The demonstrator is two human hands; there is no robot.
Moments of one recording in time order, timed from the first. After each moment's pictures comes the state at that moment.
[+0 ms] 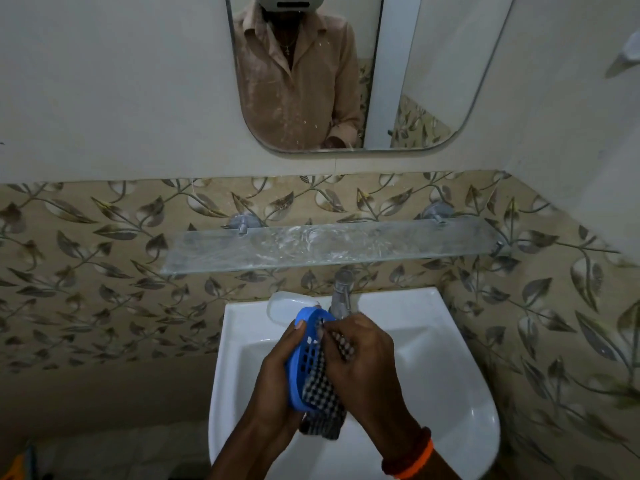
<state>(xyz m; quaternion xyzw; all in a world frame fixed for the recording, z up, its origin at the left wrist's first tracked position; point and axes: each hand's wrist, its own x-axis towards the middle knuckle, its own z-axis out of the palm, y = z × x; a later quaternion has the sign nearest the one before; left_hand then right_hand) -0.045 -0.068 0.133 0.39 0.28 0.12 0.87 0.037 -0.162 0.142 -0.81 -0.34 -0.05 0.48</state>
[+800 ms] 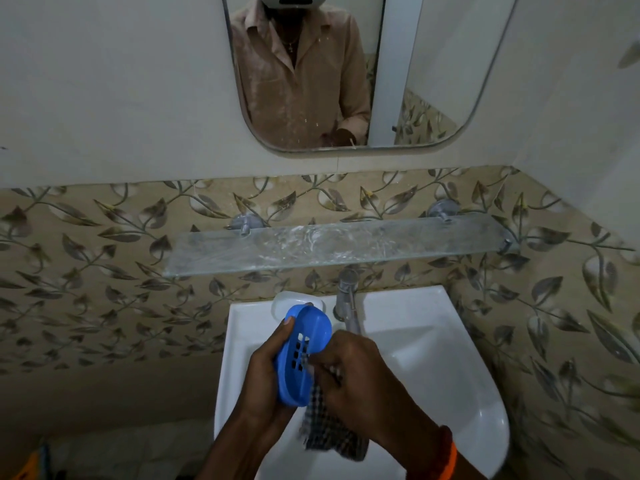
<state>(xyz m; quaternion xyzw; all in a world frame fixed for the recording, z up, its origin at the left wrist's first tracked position) -0.047 -0.050 0.131 0.37 0.29 0.12 0.87 0.037 -0.168 0.148 -0.81 -0.47 0.07 0.34</state>
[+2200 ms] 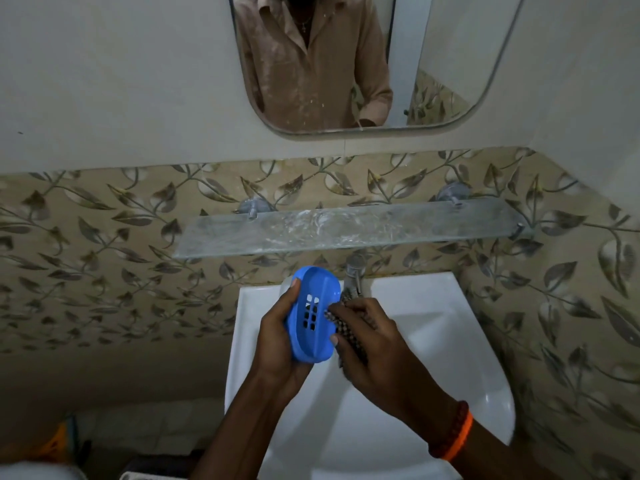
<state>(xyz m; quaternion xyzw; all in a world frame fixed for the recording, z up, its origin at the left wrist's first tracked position) -0.030 -0.052 0.139 0.35 0.22 0.15 0.90 0.056 -0.192 0.134 -0.77 -0.51 0.00 0.38</state>
